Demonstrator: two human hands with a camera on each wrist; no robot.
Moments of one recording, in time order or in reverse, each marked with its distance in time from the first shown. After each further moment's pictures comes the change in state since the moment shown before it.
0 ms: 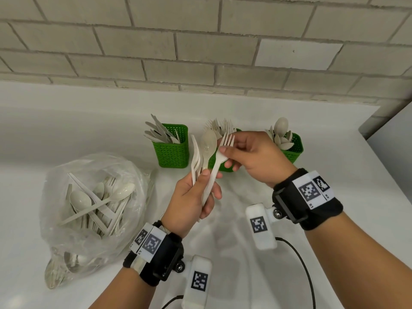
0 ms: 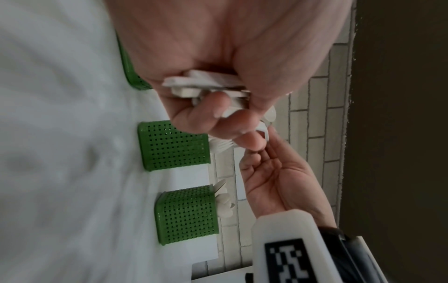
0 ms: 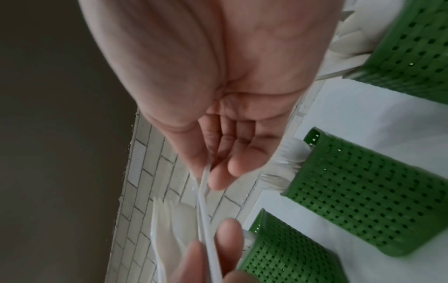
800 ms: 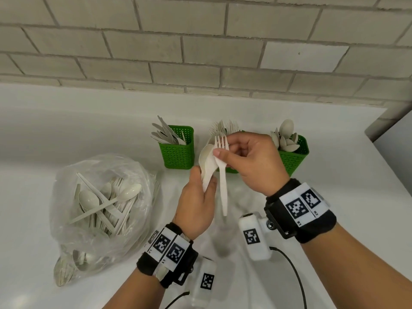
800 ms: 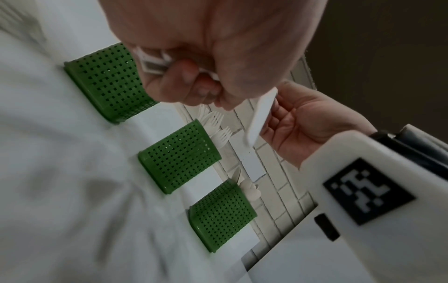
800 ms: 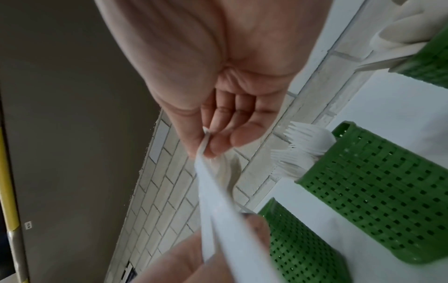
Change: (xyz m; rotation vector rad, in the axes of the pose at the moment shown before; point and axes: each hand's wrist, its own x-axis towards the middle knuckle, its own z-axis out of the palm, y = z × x) left_hand 0.001 -0.010 -0.001 0.592 0.159 0.274; right_hand -0.007 -0.007 0.025 0.011 0.176 -0.160
